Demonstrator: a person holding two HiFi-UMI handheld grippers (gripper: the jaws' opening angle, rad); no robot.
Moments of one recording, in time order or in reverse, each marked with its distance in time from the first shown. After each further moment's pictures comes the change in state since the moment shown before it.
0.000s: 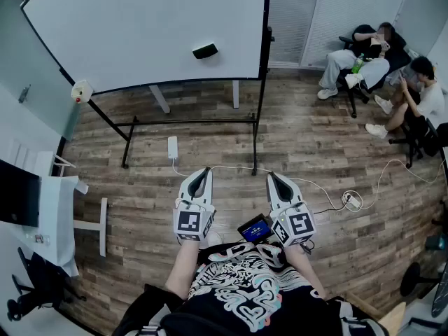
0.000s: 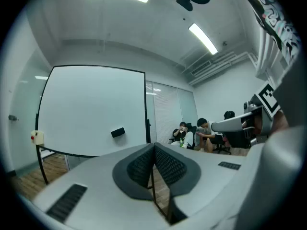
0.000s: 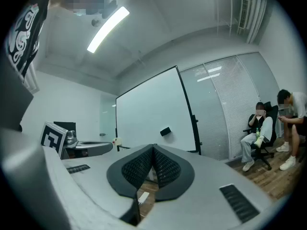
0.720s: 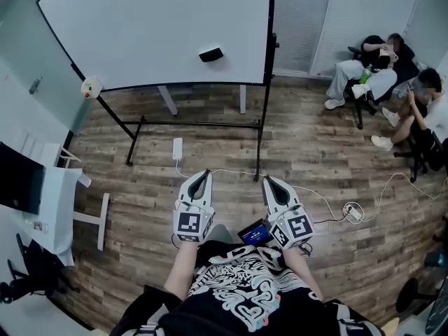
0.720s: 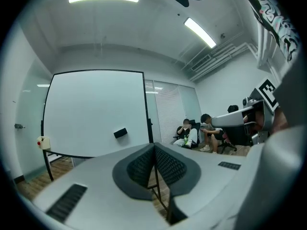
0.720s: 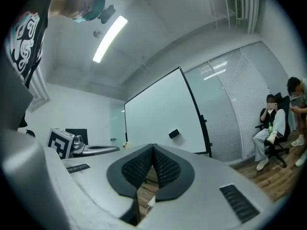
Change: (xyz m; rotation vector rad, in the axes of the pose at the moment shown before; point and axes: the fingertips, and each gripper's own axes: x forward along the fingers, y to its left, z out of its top) left arm -0.004 -0.020 0.006 0.048 0.003 0.047; right arm -0.012 -0.001 0.004 0.044 -0.035 0.121
